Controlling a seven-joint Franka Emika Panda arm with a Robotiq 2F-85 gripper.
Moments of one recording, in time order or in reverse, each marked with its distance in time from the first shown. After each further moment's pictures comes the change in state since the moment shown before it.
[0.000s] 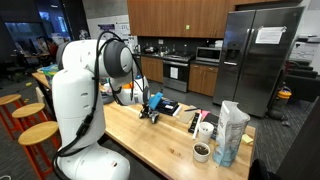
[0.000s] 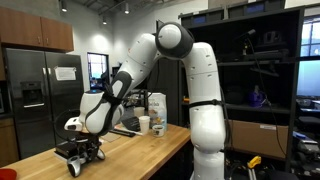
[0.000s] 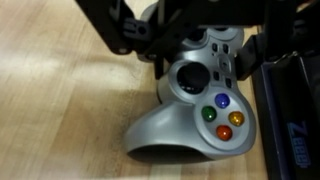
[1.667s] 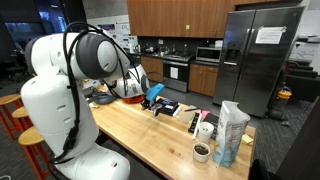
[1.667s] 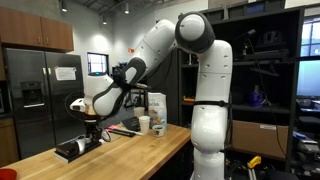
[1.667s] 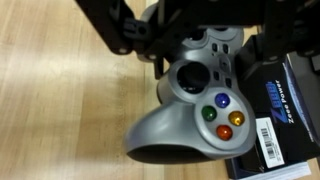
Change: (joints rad) arm -0.001 -0.216 -0.028 -0.035 -0.127 -0.147 0.262
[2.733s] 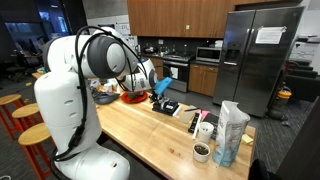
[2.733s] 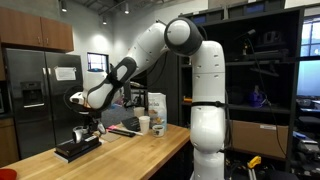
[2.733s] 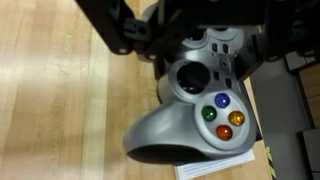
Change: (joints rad) arm -0.017 0.087 -0.057 0.157 0.035 -0.001 -0.072
